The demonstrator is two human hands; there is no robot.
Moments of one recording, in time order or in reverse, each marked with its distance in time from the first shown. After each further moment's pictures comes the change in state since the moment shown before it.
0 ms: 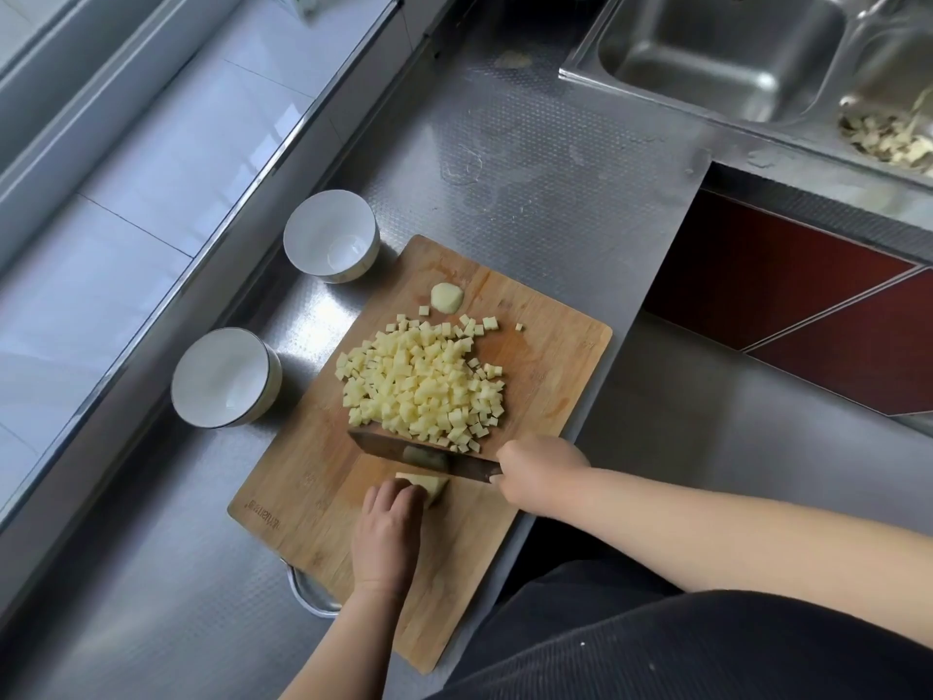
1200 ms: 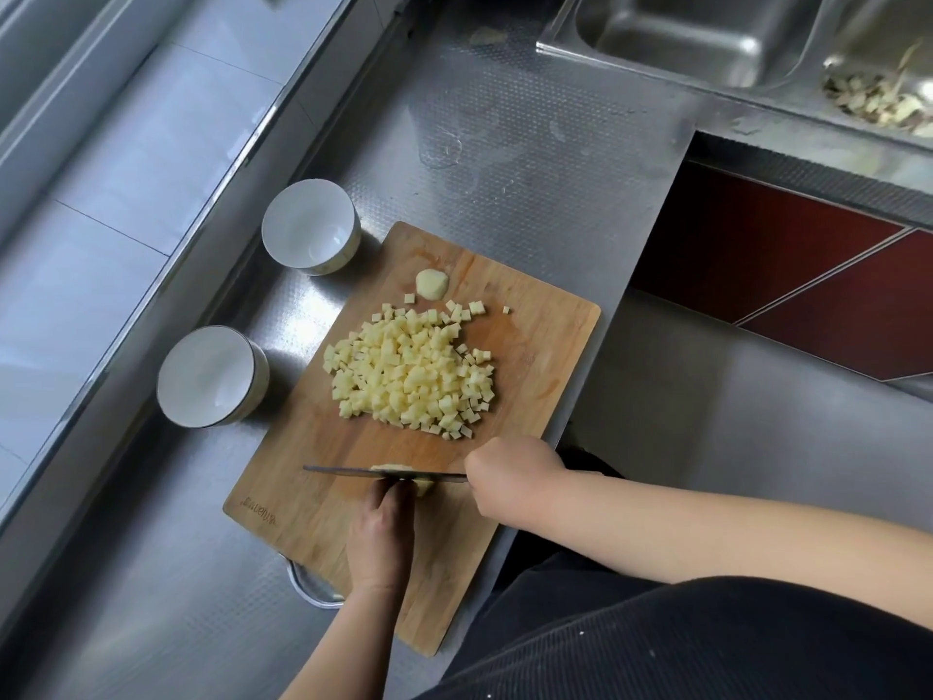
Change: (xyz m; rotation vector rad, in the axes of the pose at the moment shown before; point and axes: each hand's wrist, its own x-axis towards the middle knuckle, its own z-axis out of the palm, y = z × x) left_hand -0.011 -0.003 0.010 -0.032 0.012 -0.127; right_hand -0.020 -0.025 0.003 -0.116 0.052 -0.116
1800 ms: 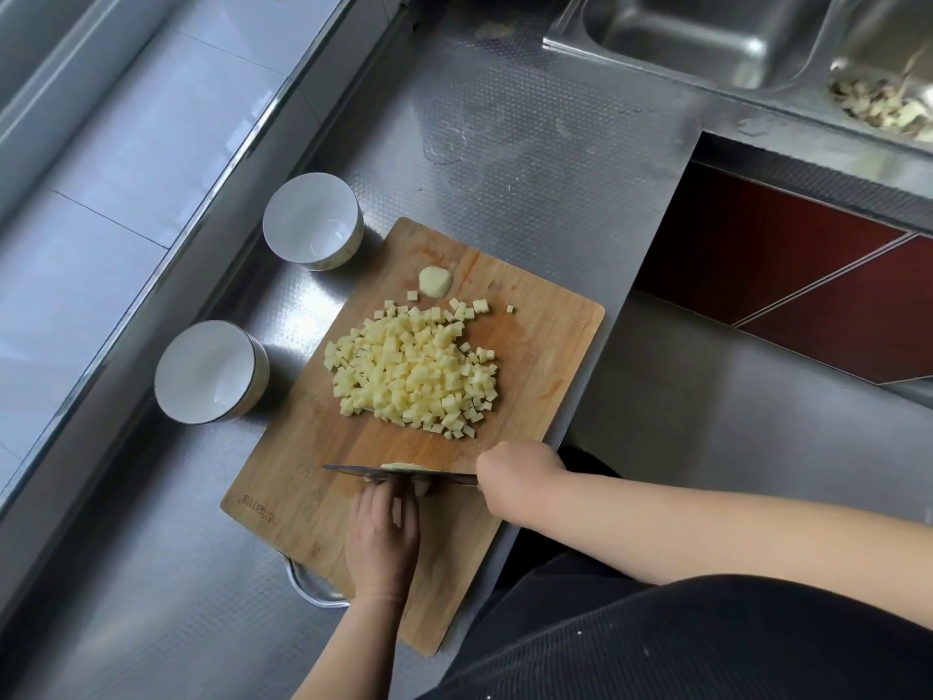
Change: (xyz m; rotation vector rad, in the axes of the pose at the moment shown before) left_hand -0.002 0.001 0.000 -0.127 0.122 -0.007; right_hand 0.017 0.002 0.018 -0.060 -0.103 0.098
